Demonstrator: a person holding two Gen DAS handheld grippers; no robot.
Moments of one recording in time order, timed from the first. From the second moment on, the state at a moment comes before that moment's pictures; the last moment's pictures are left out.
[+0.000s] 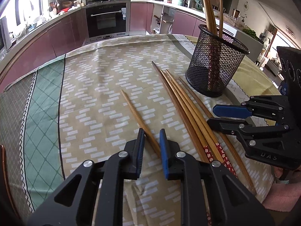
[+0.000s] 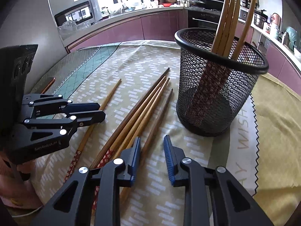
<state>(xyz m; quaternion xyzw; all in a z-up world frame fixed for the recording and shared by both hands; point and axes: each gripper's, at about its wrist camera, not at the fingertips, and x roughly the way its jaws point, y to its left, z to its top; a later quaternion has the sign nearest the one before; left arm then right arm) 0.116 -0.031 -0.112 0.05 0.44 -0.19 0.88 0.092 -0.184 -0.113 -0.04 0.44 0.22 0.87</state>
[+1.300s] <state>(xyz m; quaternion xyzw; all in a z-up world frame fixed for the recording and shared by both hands) 0.103 -0.047 -0.113 0.04 0.45 -0.24 0.86 0.086 -0.197 -0.113 -0.01 0.46 0.26 0.85</state>
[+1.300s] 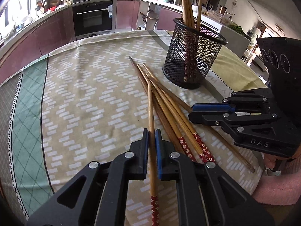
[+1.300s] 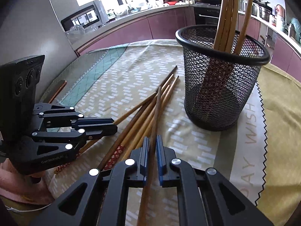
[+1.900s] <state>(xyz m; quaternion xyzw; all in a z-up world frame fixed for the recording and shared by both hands) 0.114 -0.044 -0.103 0.01 0.44 -0.24 0.86 0.076 -0.212 -0.093 0.01 0.42 0.28 0.86</state>
